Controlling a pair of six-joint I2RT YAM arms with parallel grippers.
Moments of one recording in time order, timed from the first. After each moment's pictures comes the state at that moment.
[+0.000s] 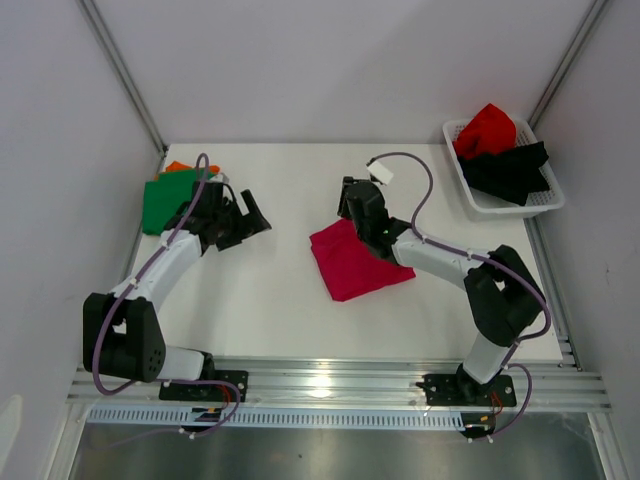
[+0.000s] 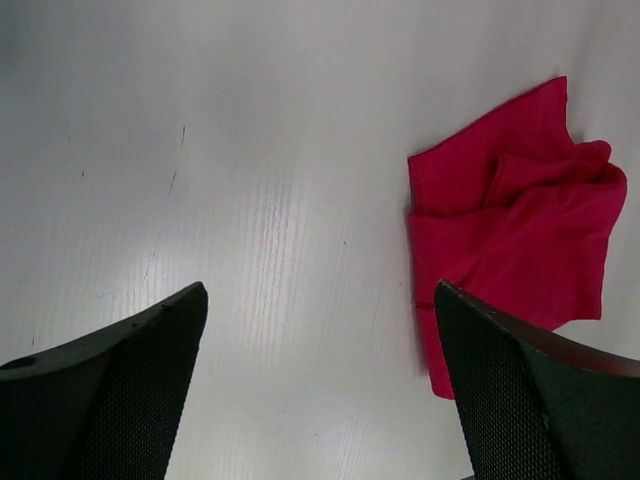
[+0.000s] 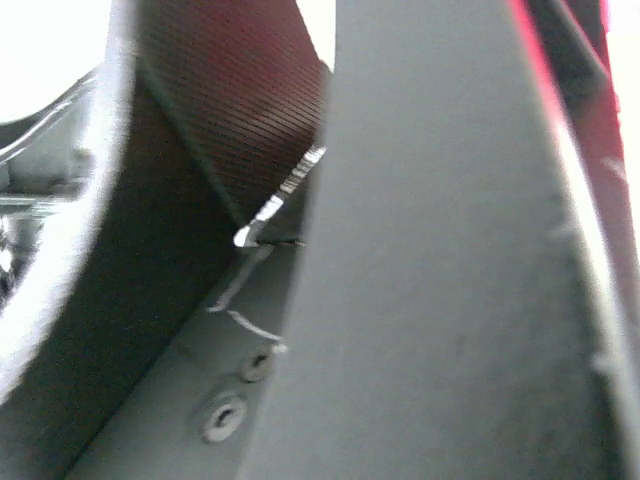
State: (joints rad) left arm -0.14 1.37 0.97 -0.43 0.17 -0.56; right arm 0.72 1.72 1.14 0.23 0.54 0.42
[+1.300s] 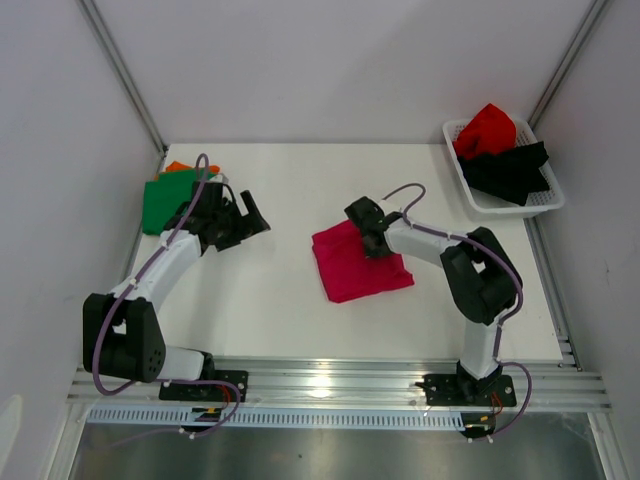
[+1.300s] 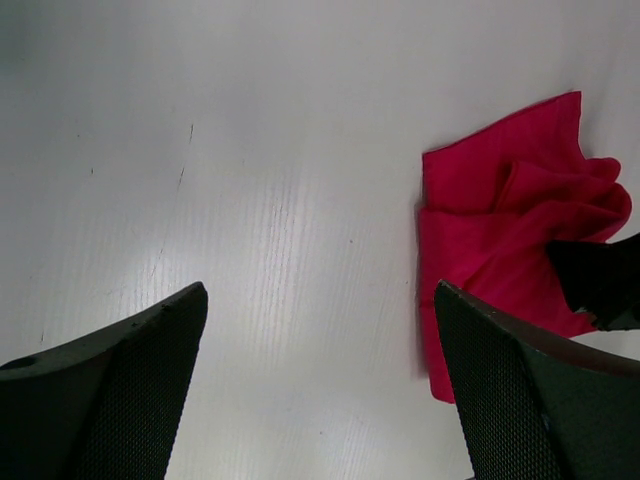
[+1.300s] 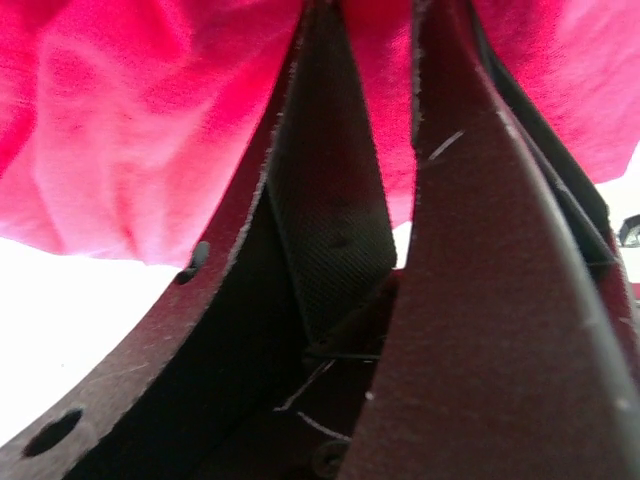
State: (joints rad) left arm -0.14 1.37 0.97 -0.44 0.16 -0.55; right arm 0.64 1.91 1.26 -0.48 0.43 0.38
